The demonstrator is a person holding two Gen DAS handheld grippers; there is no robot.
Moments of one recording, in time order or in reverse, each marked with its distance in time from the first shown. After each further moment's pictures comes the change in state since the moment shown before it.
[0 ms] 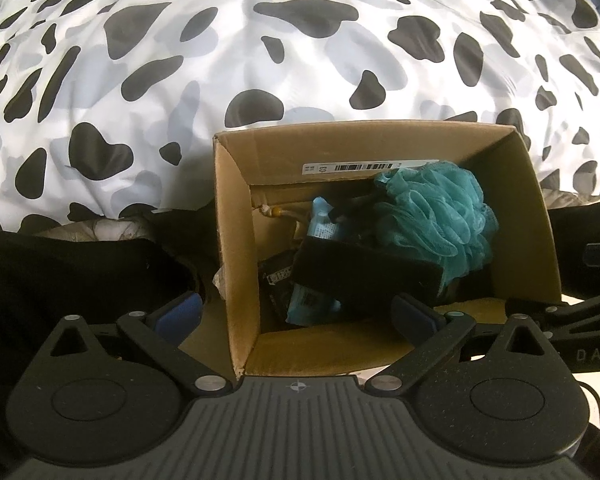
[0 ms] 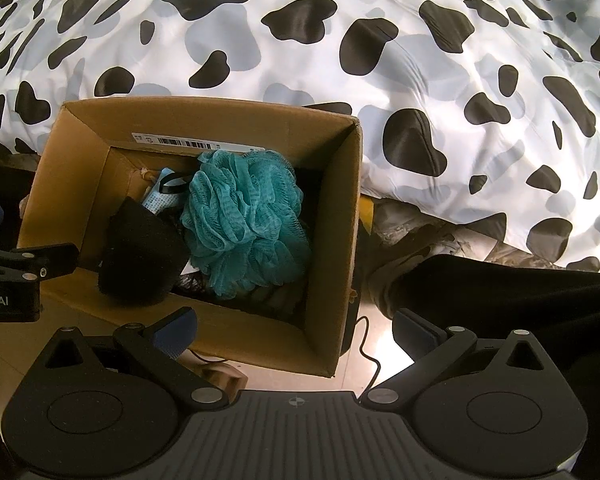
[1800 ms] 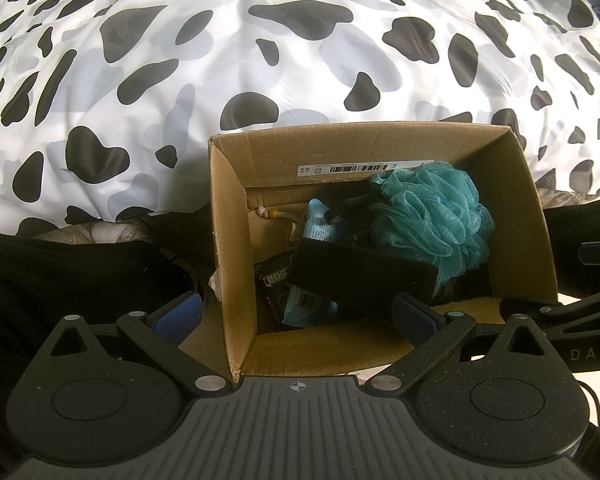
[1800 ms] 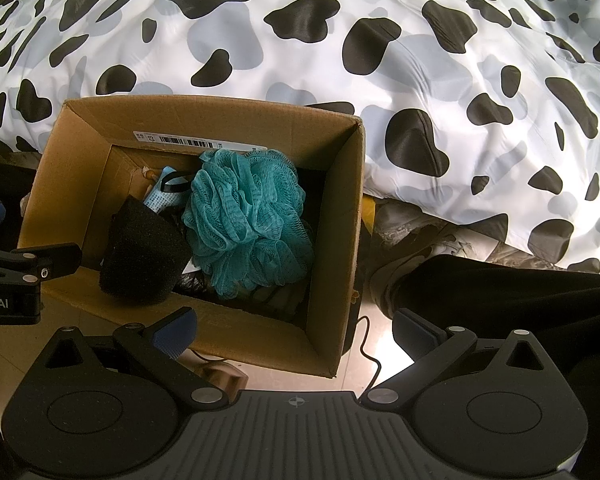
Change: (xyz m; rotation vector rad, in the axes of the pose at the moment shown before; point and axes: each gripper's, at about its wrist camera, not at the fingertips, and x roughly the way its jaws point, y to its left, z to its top) left arm -0.001 -0.002 -0.001 0.009 -0.003 -0.006; right arm 0.001 0.002 0.000 -0.002 0.001 -0.001
